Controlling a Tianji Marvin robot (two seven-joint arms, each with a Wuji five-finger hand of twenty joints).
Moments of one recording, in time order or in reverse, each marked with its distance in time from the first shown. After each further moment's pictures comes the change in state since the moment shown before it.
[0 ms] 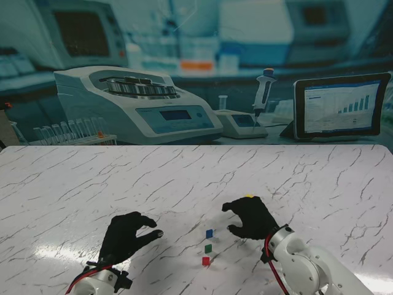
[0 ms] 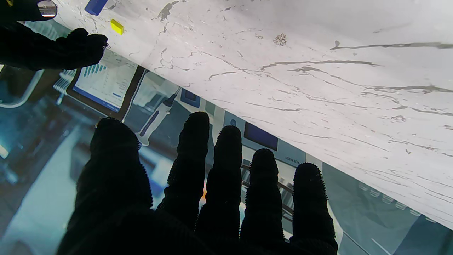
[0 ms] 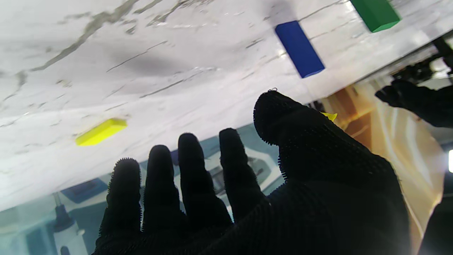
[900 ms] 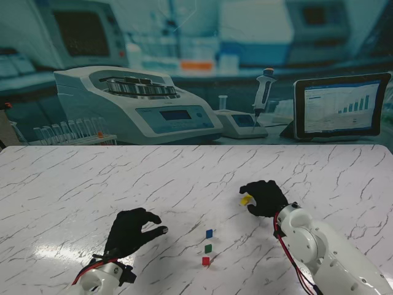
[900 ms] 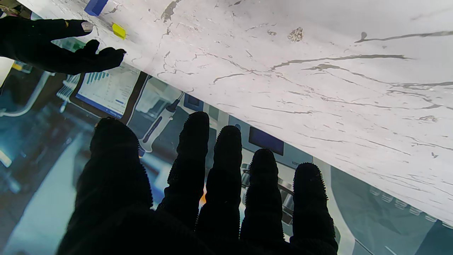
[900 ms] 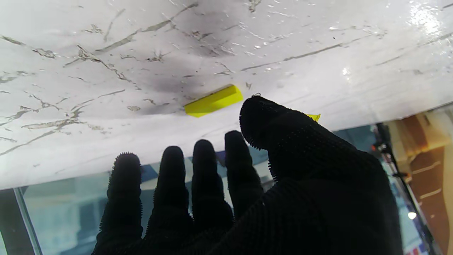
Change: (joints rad) left arm -0.055 0.006 0.034 0.010 0.004 0.029 -0.042; right arm 0.217 0.018 -0.047 0.210 -0.062 0.089 0.023; left_hand 0.000 0.000 0.000 0.000 0.000 0.000 0.000 0.000 0.000 -0.002 0.000 0.000 0.000 0.000 0.000 0.000 0.000 0.000 0.000 0.000; right_hand 0.049 -0.002 0.066 0.000 -0.011 -0.051 -0.039 -0.070 -0.047 -0.160 -0.067 -0.102 0.001 -0.137 -0.008 -0.038 0.075 0.000 -0.047 0.030
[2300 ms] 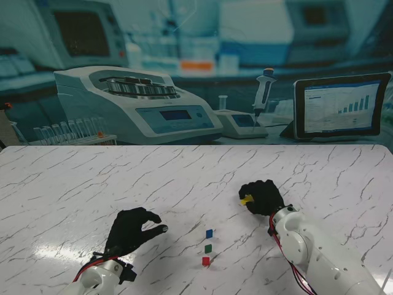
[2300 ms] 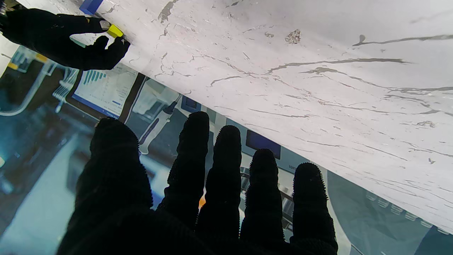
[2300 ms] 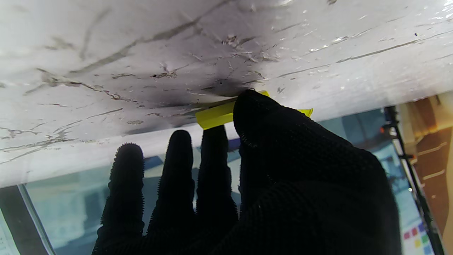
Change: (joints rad) left arm -0.015 0.001 0.001 0.006 -0.022 0.011 -0.022; right arm 0.124 -0.036 -0.147 0.254 0.042 -0.031 -0.277; left_hand 0.000 0.000 0.000 0.000 0.000 -0.001 0.006 0.000 0.000 -0.006 0.004 0.000 0.000 0.000 0.000 0.000 0.000 0.000 0.000 0.000; right_hand 0.051 -0.109 0.078 -0.113 0.096 -0.206 0.634 -0.051 0.198 -0.098 0.192 0.056 0.165 -0.060 0.129 -0.002 0.096 0.000 0.116 0.009
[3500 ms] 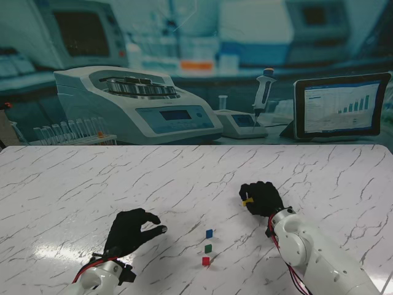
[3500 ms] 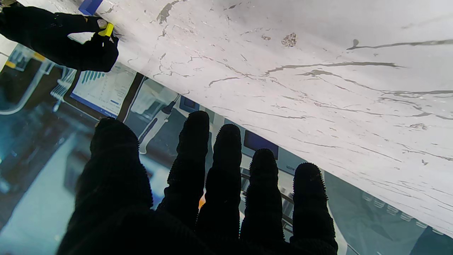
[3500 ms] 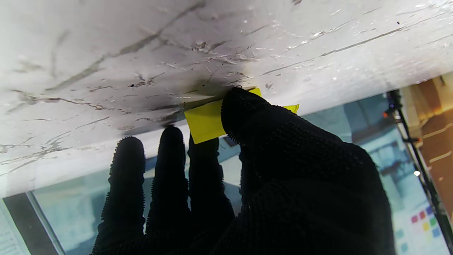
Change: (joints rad) left arm 0.008 -0.001 -0.004 -0.002 -0.005 0.003 0.002; right arm -0.020 -0.014 0.014 -0.008 0.044 0.001 -0.016; left_hand 0.000 0.000 0.000 0.000 0.000 0.000 0.020 0.000 0.014 0.000 0.006 0.000 0.000 0.000 0.001 0.000 0.000 0.000 0.000 0.002; right_hand 0.056 -0.048 0.057 -0.063 -0.041 -0.014 0.277 0.253 0.029 0.136 0.349 0.394 0.004 0.095 0.086 0.088 0.062 0.000 0.077 -0.012
